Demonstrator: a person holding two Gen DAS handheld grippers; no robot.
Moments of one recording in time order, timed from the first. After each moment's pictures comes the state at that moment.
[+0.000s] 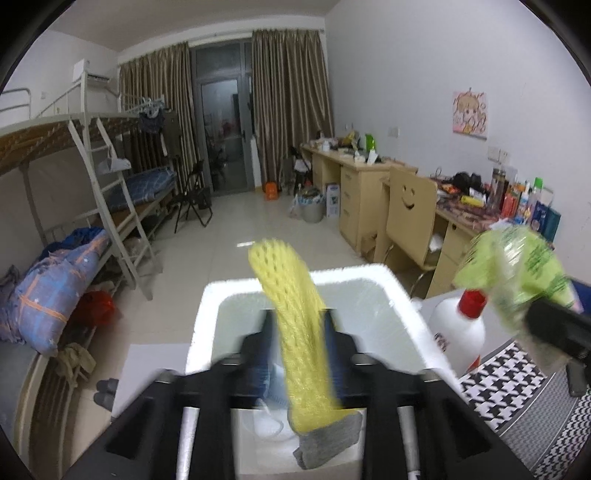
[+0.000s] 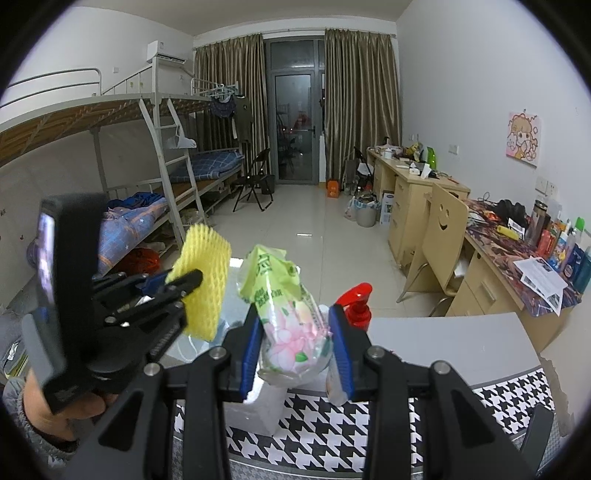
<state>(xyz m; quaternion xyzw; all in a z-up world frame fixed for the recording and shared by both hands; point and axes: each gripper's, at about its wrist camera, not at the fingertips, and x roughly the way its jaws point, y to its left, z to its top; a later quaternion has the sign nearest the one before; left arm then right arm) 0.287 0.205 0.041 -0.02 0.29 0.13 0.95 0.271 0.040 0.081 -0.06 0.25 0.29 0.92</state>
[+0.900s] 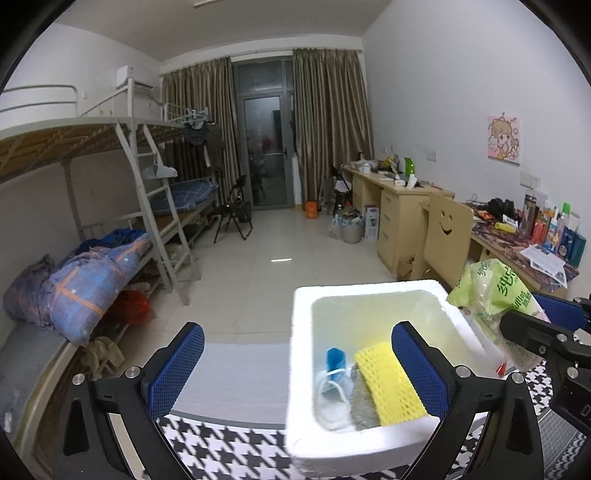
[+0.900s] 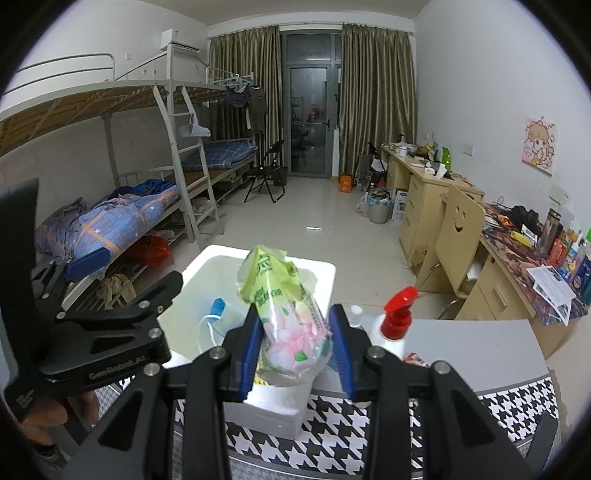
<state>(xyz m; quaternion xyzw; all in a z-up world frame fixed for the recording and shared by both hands) 0.230 0.233 0.068 -0.02 0.24 0.21 0.95 0.270 0.068 0.076 -0.08 0.26 0.31 0.91</state>
